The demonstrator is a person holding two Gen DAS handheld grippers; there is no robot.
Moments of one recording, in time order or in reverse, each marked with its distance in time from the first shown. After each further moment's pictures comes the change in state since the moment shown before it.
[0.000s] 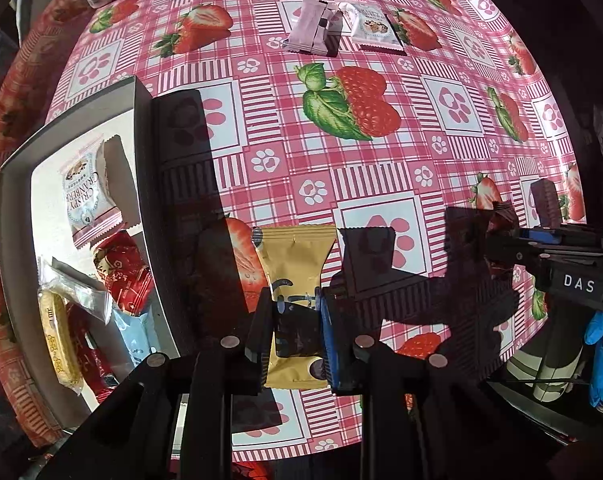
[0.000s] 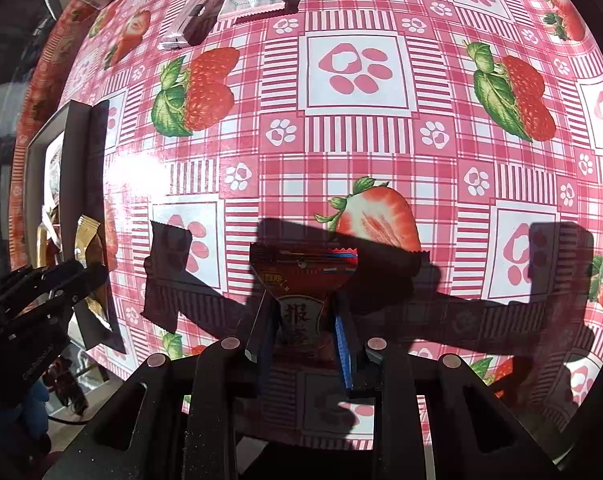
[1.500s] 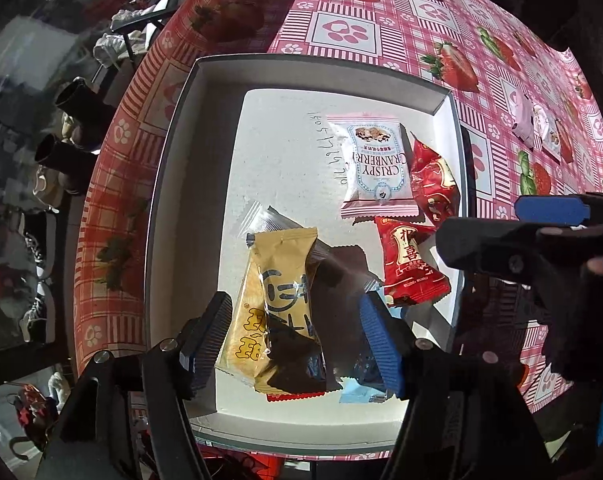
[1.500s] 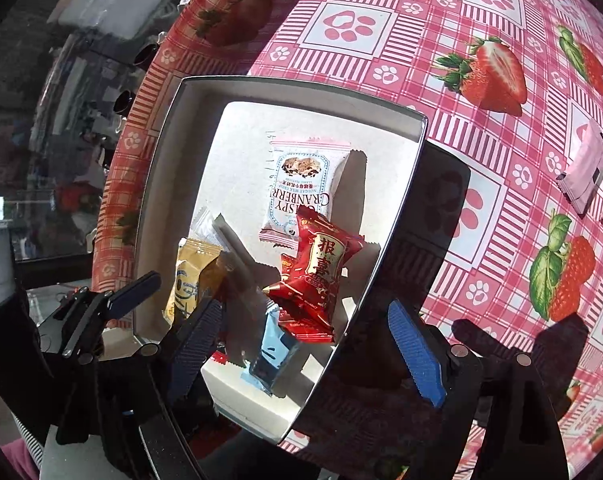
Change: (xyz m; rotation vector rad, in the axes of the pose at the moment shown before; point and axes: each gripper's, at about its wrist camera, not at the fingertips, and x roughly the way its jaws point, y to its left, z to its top) left arm -0.021 0.178 -0.042 -0.324 -0.042 0.130; right arm 0.026 0.297 0.127 -0.380 0.043 0.104
